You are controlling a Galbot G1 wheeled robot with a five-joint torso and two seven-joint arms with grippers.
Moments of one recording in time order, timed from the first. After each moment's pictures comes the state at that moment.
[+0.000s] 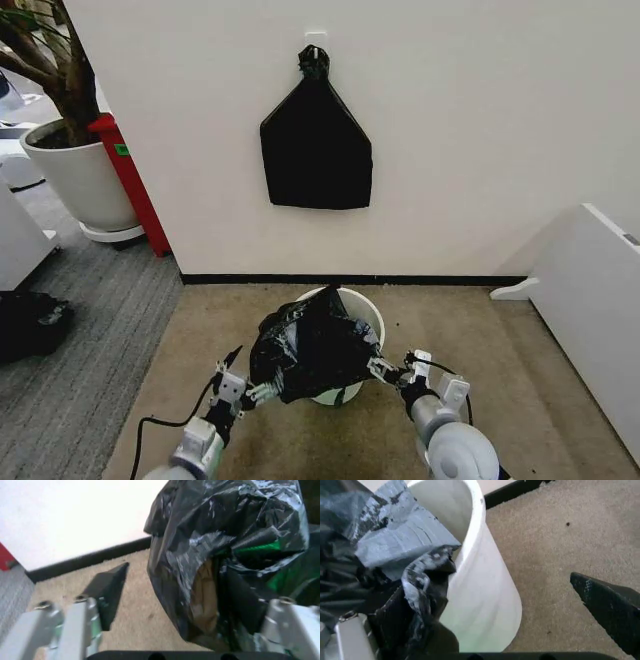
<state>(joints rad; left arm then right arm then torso) 1.53 -0.79 -0.08 -2.03 -0.37 -0.03 -0.38 -1.42 1.05 0.12 2.02 0.95 -0.15 0.47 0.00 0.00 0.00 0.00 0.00</state>
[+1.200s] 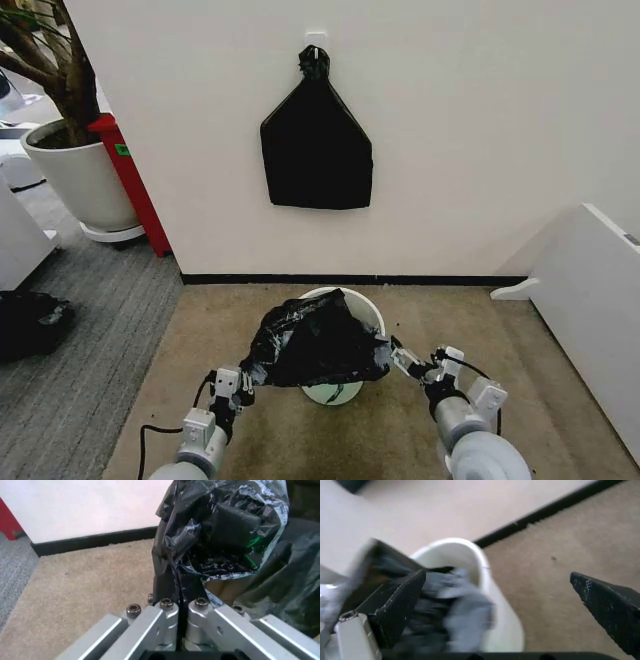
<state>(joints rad) 1.55 -0.85 -0.10 -2.06 -0.45 0.01 -0.44 -1.56 1.07 0.25 2.26 0.92 -0.14 0.54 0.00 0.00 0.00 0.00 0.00</state>
